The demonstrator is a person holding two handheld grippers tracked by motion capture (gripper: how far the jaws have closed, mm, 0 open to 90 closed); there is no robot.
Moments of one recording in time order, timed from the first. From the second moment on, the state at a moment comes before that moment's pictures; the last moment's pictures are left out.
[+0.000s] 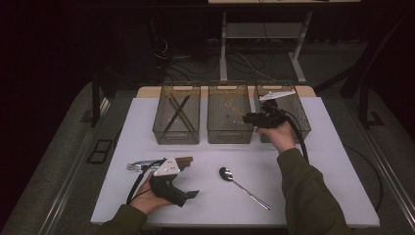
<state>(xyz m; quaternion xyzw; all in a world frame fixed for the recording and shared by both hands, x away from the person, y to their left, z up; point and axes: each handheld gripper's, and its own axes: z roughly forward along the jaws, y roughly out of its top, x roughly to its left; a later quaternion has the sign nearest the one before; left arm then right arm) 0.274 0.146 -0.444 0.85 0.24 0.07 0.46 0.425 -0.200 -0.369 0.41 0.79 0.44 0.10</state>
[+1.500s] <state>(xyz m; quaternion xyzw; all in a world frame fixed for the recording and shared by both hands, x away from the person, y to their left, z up) 0.274 0.146 -0.444 0.85 0.24 0.07 0.46 0.403 -0.195 -0.368 0.40 0.81 0.43 0.09</state>
